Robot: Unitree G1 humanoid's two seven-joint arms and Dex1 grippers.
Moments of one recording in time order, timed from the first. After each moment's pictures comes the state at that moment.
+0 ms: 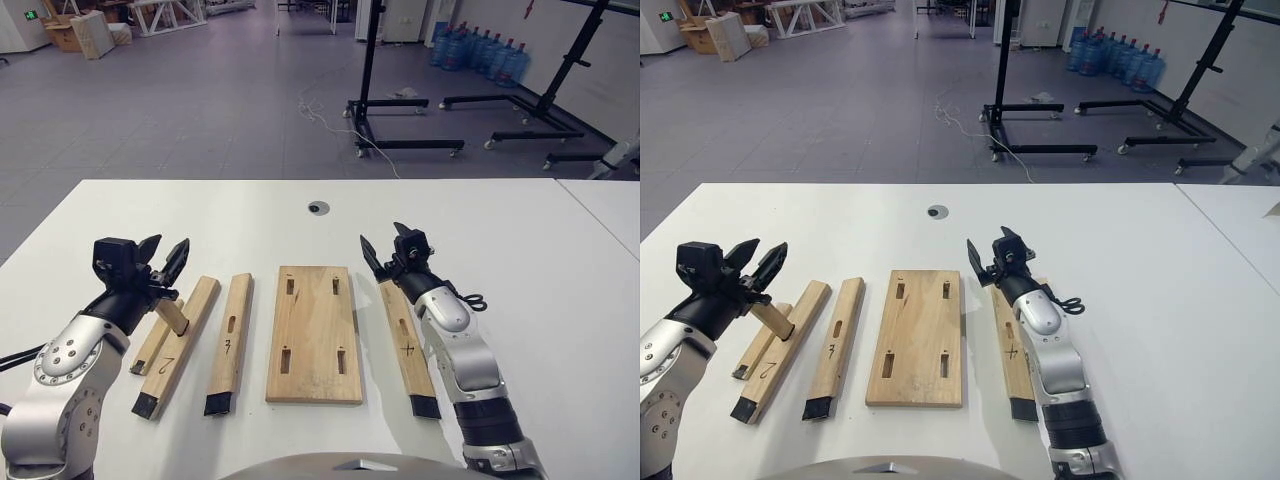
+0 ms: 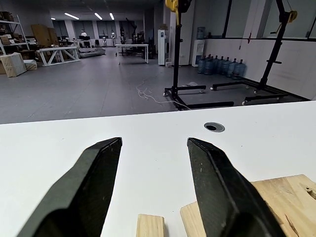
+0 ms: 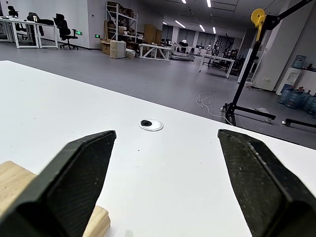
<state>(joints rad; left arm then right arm) 0.15 0.44 0.38 -0.67 -0.51 0.64 -0.23 -0.12 -0.15 0.07 -0.13 0.02 0.18 0.22</state>
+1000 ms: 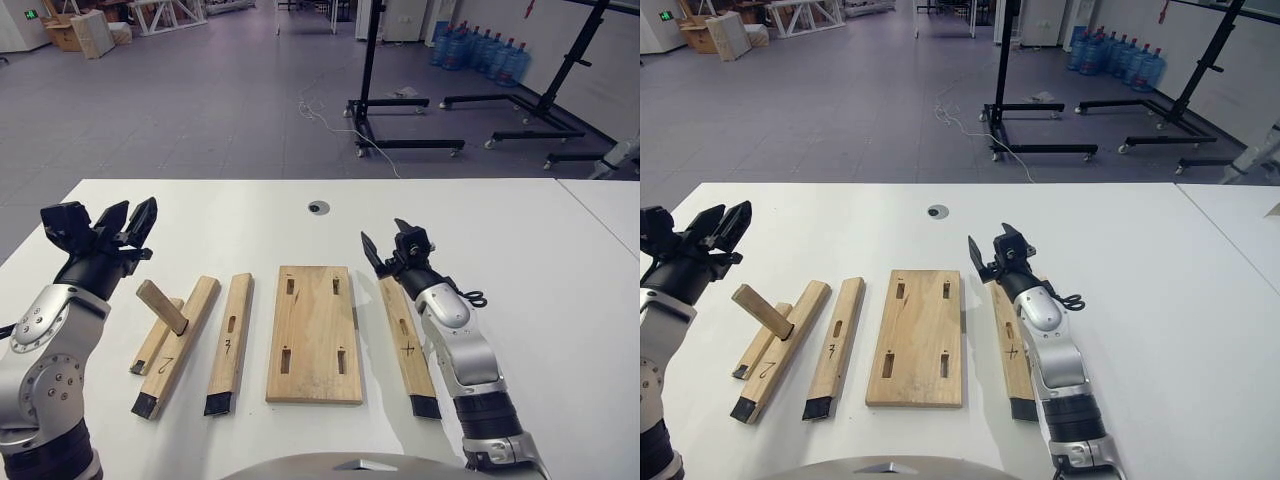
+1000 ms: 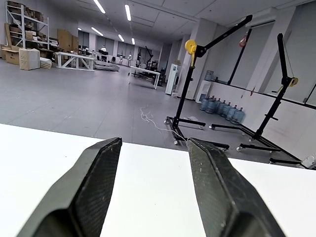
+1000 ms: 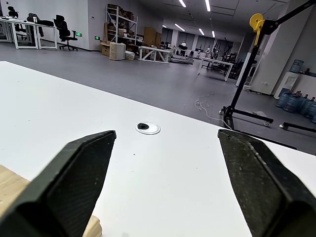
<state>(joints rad) -0.04 0.42 0.53 -0.57 -0.75 0.71 -0.12 -0.15 -0.16 0.07 -0.09 0.01 0.15 0.23</state>
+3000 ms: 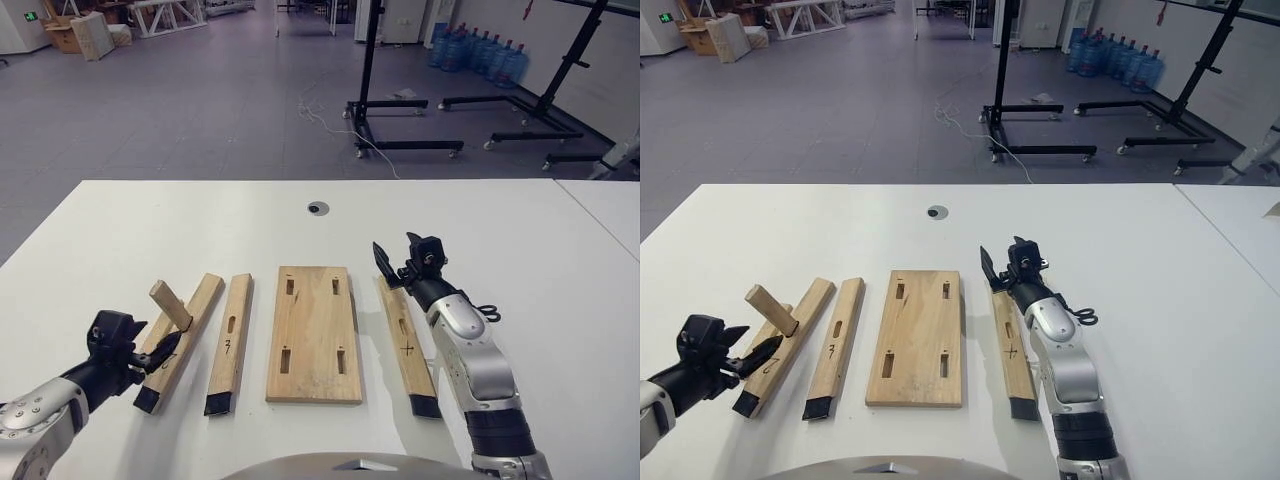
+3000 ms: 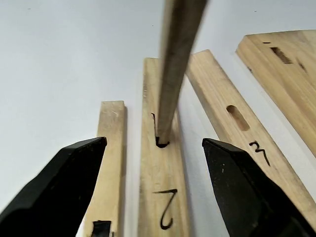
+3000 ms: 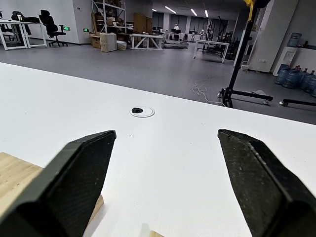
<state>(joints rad) 0.53 0.60 0.40 -0.65 -0.54 0.78 -0.41 -0.06 -0.16 0.02 -0.19 0.08 0.27 0.22</state>
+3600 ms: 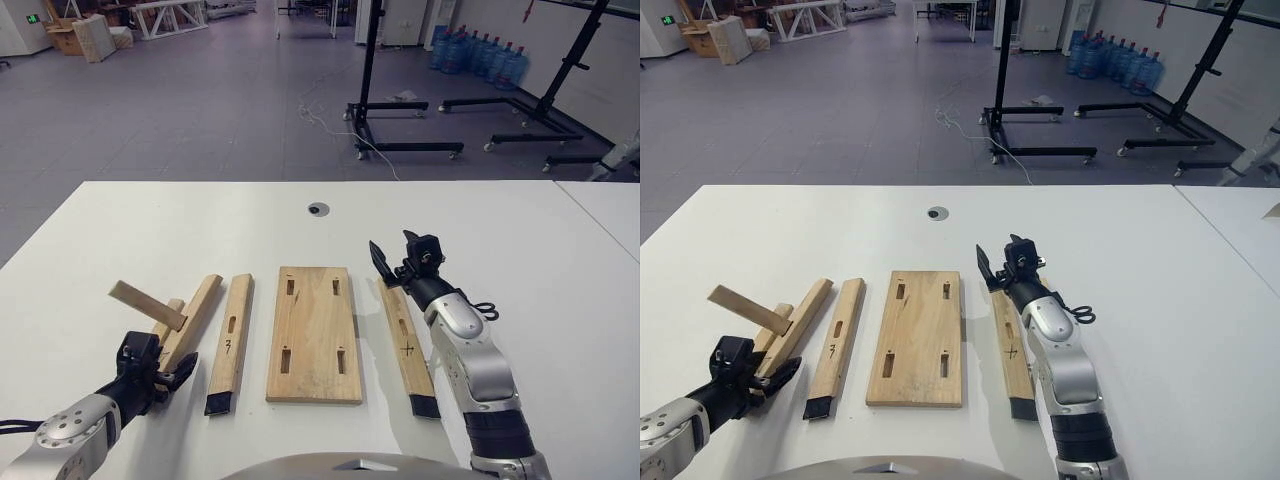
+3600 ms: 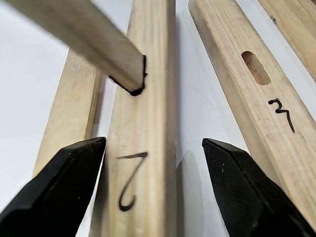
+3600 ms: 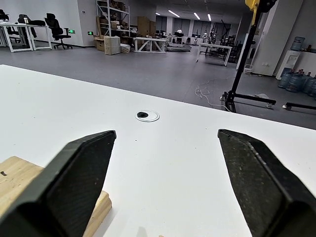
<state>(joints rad) 0.54 0.51 0.29 -0.62 -0.45 0.81 -0.31 -0.06 -0.16 0.04 -0.22 0.08 0.28 0.22</state>
